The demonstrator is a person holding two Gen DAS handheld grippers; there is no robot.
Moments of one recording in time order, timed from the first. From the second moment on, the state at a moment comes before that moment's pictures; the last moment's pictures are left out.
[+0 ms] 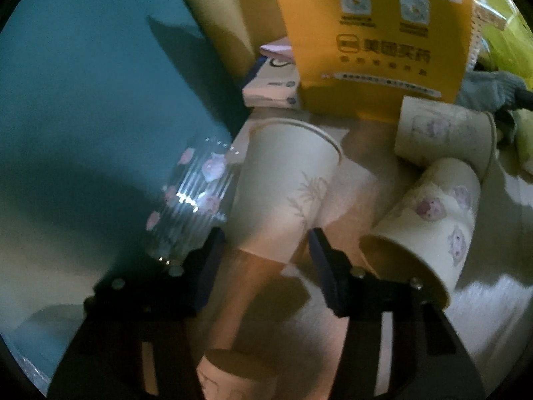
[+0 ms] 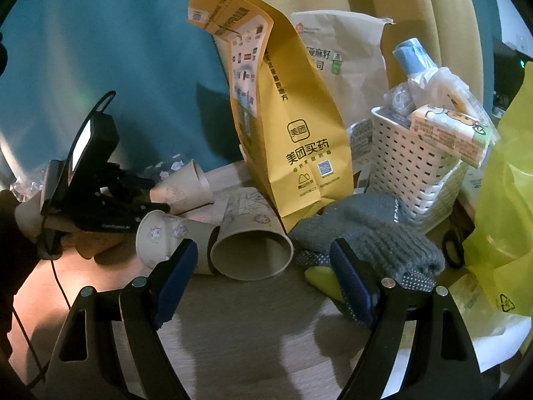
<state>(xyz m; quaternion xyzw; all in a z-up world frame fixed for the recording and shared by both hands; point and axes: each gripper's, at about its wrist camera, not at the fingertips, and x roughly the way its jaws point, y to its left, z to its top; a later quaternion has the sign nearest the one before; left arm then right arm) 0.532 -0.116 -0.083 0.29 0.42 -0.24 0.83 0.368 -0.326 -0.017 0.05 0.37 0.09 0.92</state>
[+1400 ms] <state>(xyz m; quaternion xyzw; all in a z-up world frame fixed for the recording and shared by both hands) 0.539 -0.122 -0.070 0.24 0.40 -0.26 0.84 0.362 -0.326 -0.008 0.06 0.36 0.09 0.93</state>
